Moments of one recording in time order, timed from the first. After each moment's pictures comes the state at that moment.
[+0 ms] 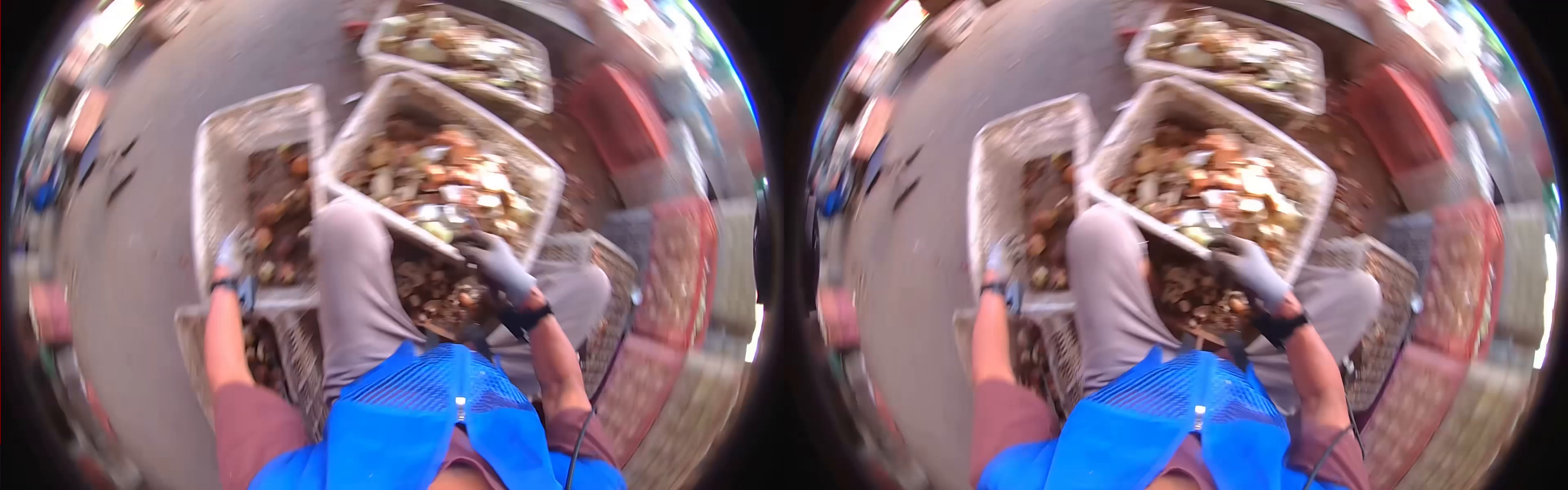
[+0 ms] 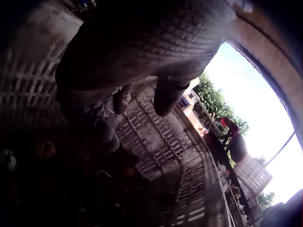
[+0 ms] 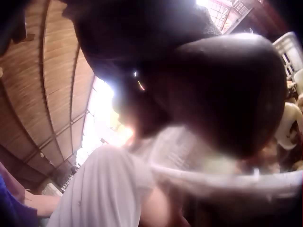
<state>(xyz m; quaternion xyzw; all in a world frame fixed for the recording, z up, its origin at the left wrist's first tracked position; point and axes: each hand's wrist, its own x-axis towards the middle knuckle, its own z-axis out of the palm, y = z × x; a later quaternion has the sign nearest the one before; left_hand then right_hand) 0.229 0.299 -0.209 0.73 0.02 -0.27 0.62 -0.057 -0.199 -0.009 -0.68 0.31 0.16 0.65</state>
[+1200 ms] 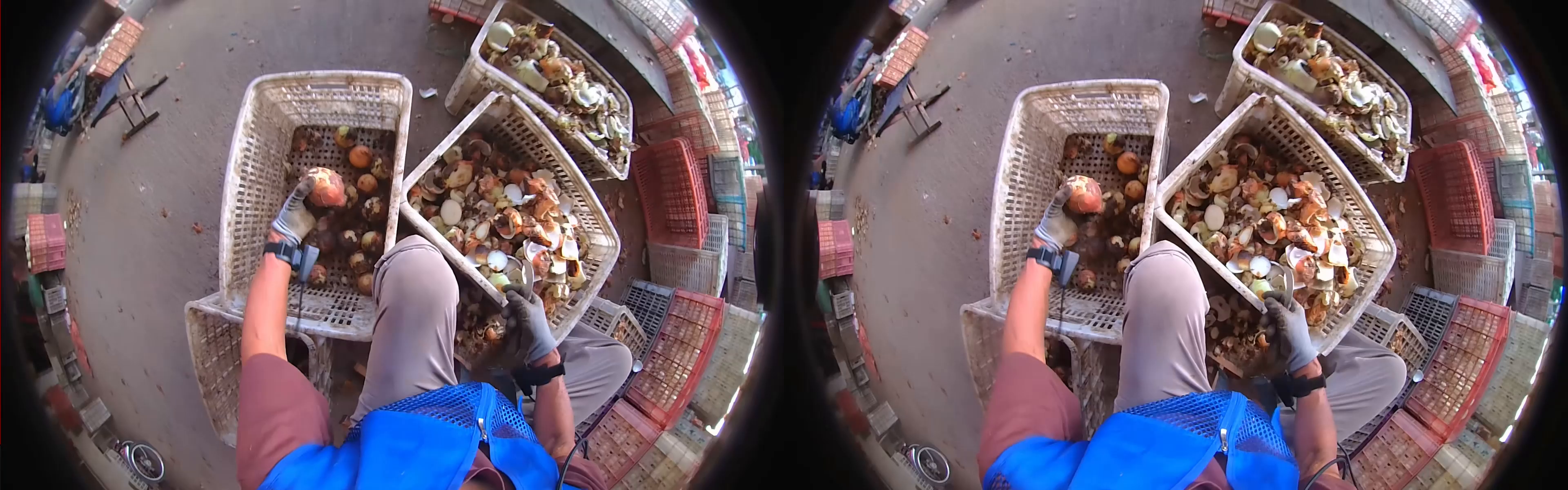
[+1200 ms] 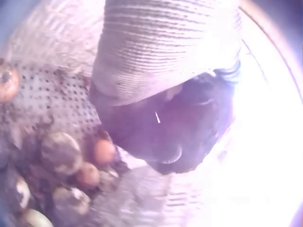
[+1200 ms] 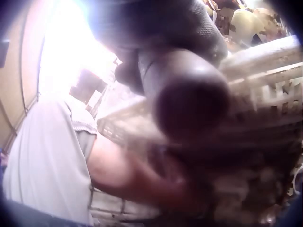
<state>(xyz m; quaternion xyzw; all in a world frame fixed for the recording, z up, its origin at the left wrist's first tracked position) 0.301 0.197 -0.210 0.41 0.11 -0.38 0.82 -0.013 -0.174 -0.079 -0.51 0.50 0.11 0.69</state>
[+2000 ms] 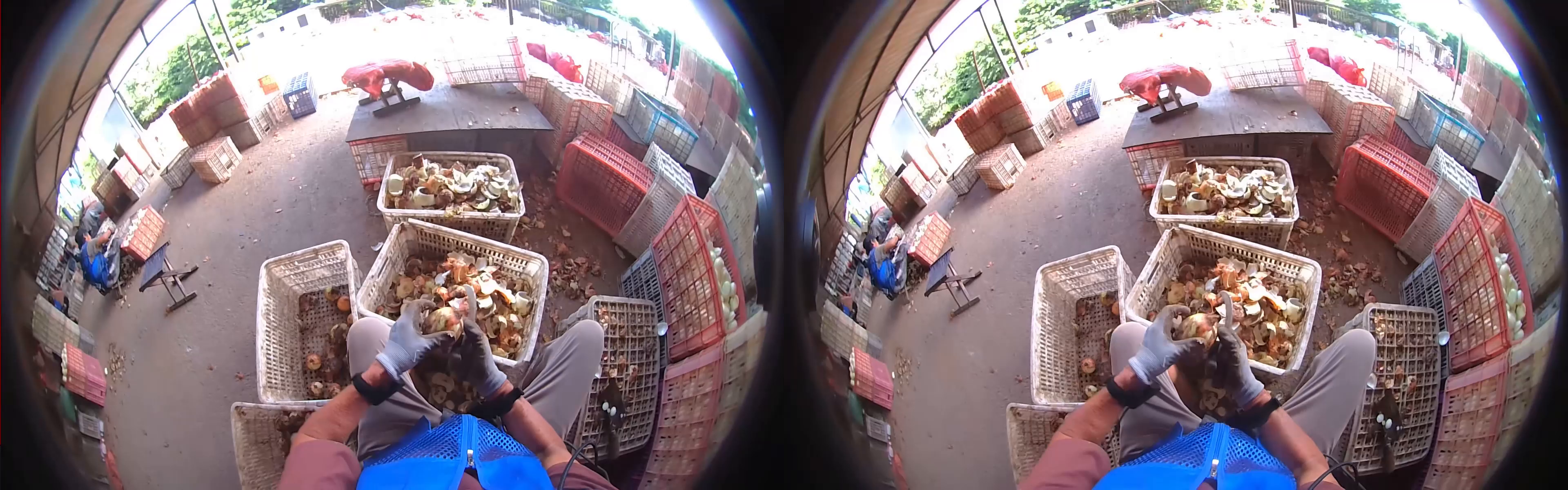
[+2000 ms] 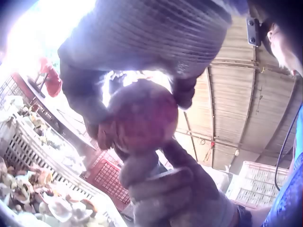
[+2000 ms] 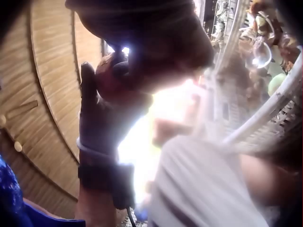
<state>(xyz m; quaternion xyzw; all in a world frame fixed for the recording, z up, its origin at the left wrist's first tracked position) 0.048 -0.025 0.035 0.75 -0.37 -0.19 0.52 -0.079 -0.139 -0.004 -0.28 0.24 -0.12 0.92</state>
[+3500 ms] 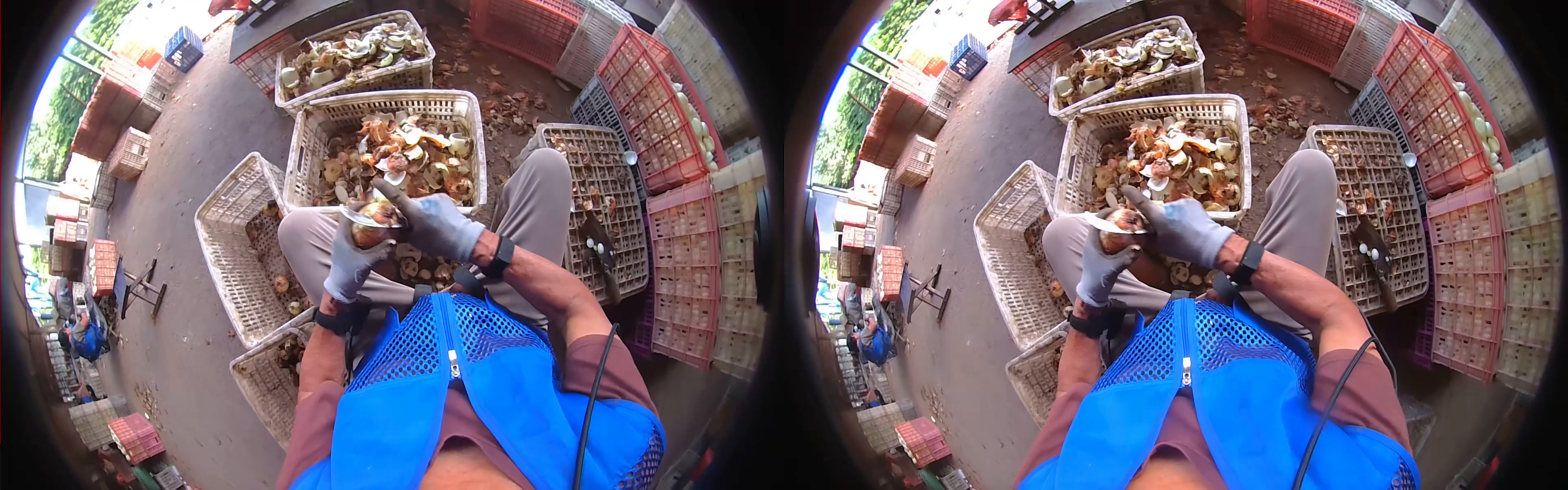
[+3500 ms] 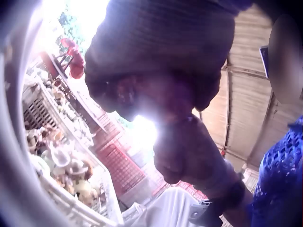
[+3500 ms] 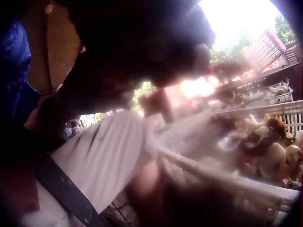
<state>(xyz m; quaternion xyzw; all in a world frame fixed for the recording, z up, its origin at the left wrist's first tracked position) -0.016 0.000 0.018 0.61 -0.35 -0.34 0.63 -0.137 -0.156 0.022 -0.94 0.08 -0.19 0.28</state>
